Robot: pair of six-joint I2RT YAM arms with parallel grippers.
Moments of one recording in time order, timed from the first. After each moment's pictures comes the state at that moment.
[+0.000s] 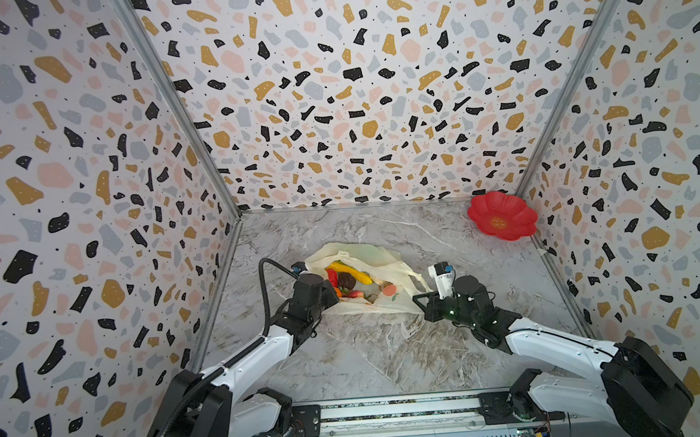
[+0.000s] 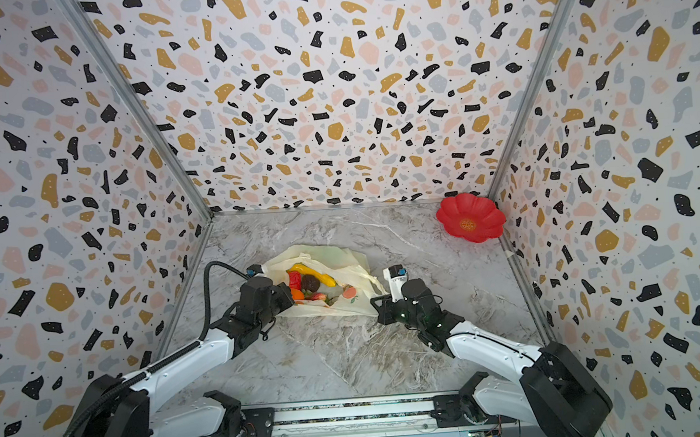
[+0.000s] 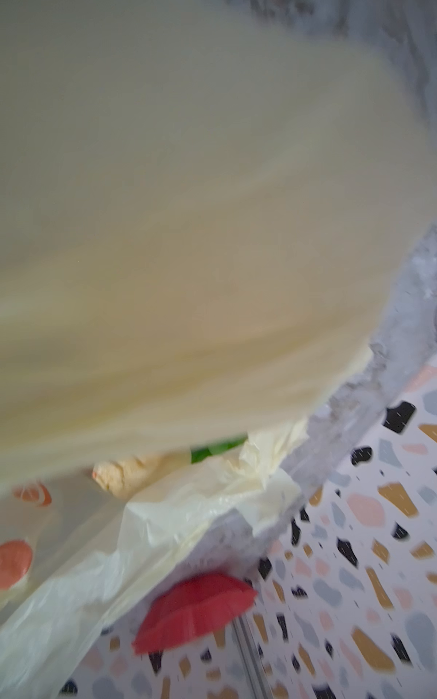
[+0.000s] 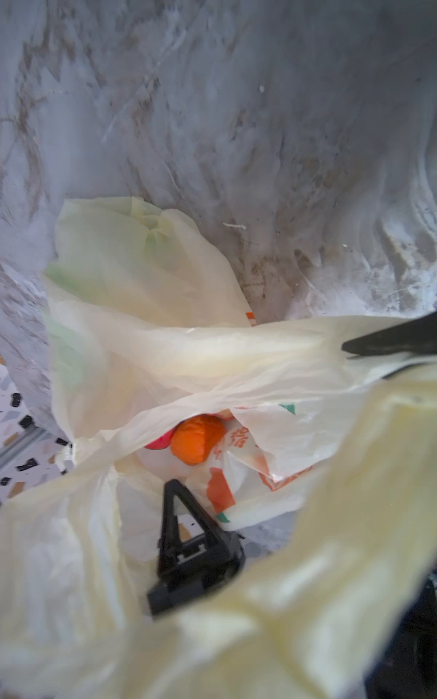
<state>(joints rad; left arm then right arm) -0.43 1.13 0.49 0.08 -0.10 -0.76 0.61 1.15 0.43 0.25 -0.27 0.58</state>
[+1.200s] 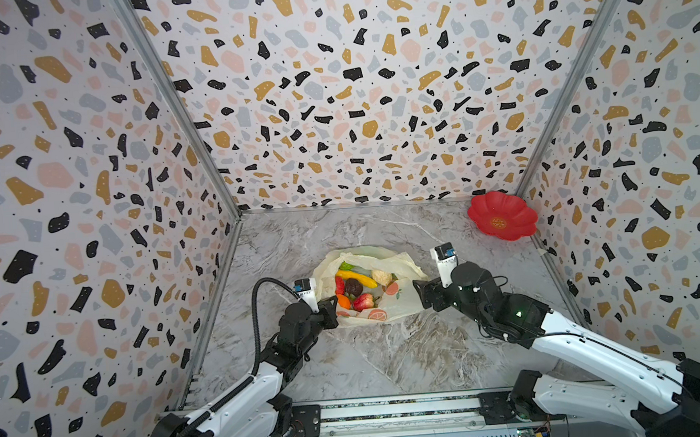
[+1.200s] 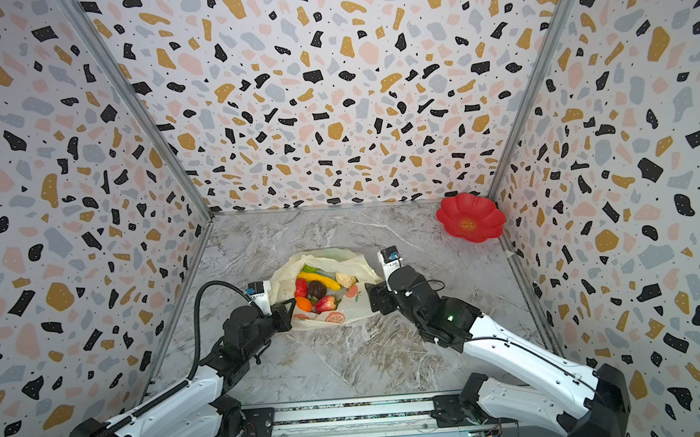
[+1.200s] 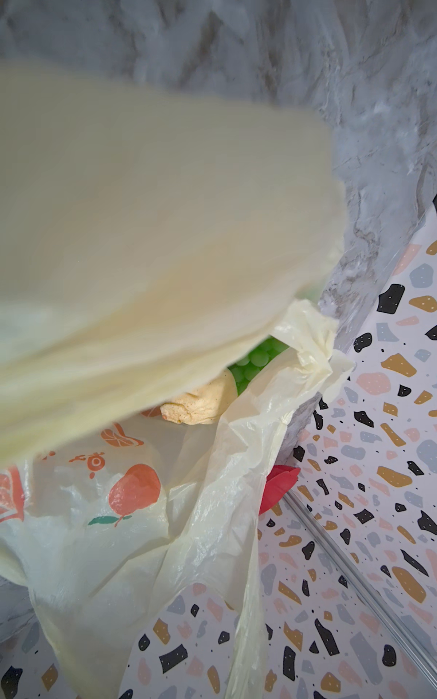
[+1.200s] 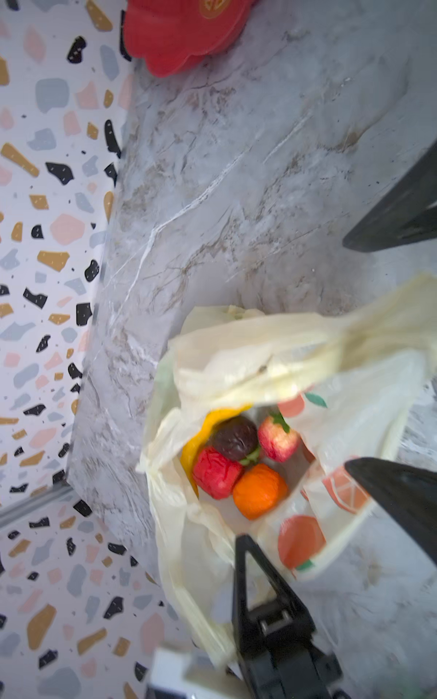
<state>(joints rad) -0.46 0.93 0.21 0.36 0.07 -0.60 1.01 1.01 0.92 -0.44 0.39 0.29</state>
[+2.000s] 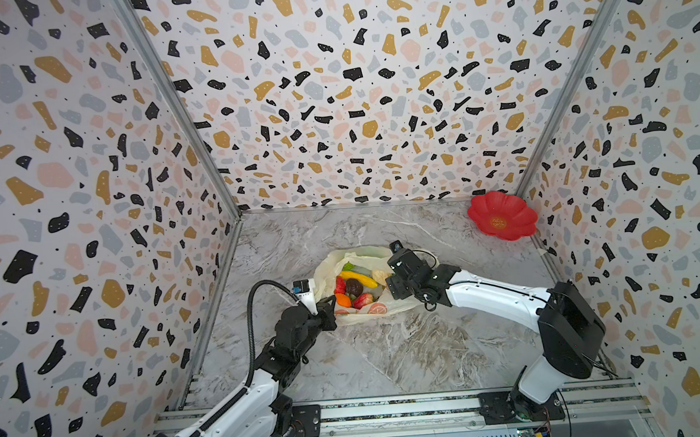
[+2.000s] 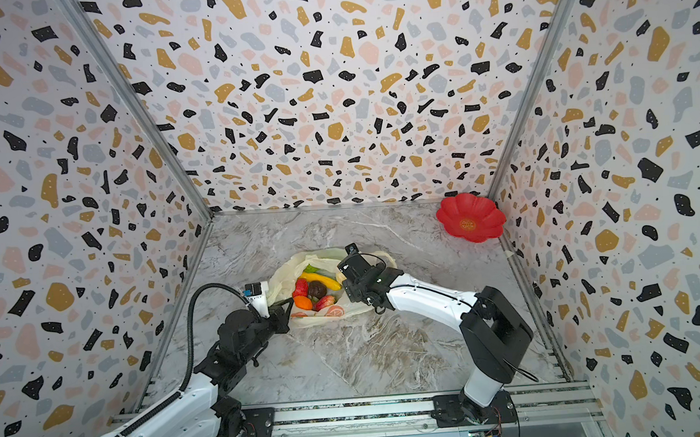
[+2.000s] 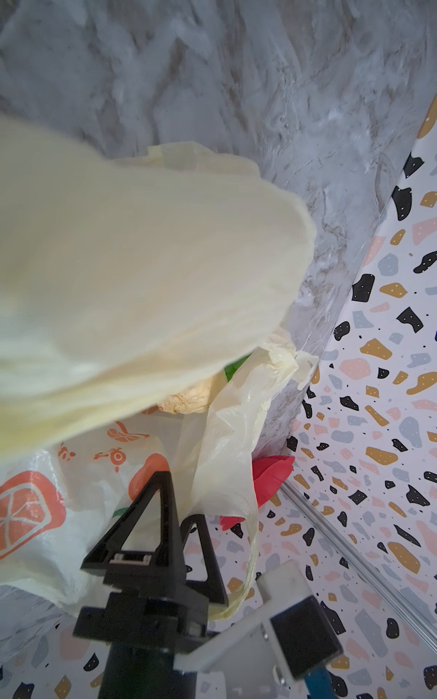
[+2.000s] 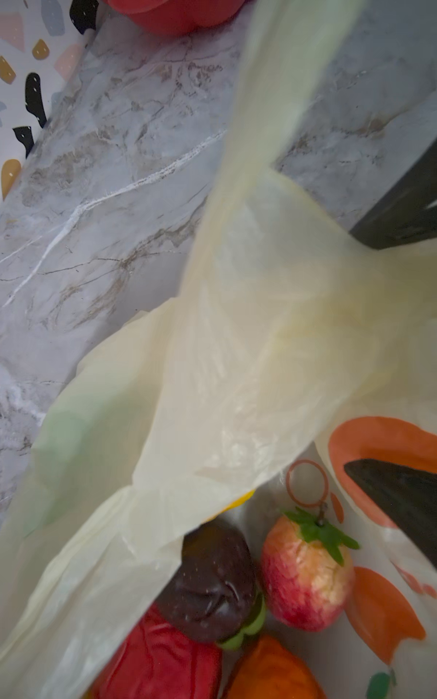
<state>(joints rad) -0.47 0.82 0.19 0.31 0.04 -0.54 0.84 1.67 1.17 -0.43 0.38 0.25</state>
